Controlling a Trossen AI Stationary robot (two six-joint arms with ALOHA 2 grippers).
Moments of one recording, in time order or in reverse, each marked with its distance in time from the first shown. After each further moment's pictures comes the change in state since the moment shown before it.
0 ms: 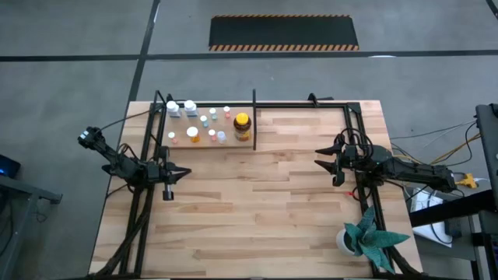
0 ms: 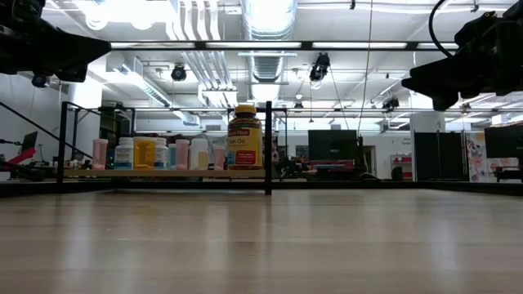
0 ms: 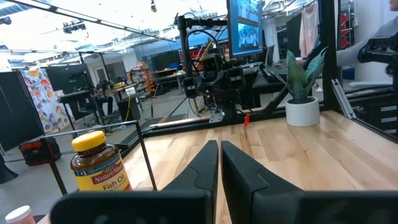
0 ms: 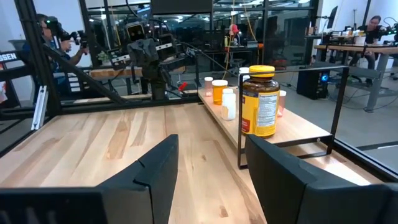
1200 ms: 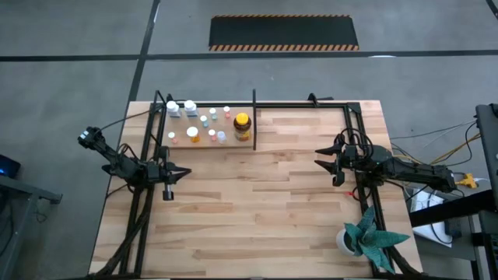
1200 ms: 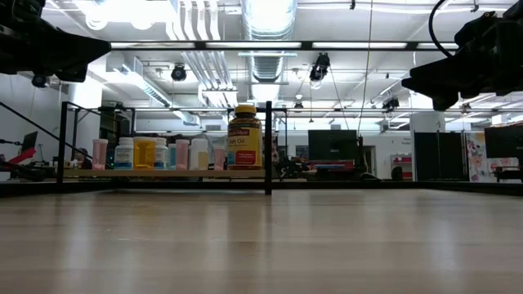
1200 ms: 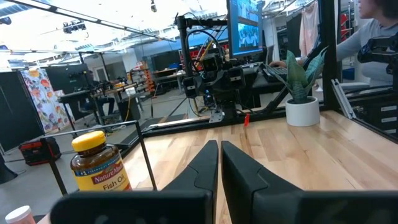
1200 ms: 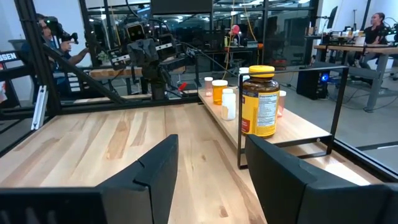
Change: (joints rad) left arm 0.000 0.000 0.000 0.000 0.000 0.000; right arm 0.000 0.000 0.000 0.000 0.001 -0.002
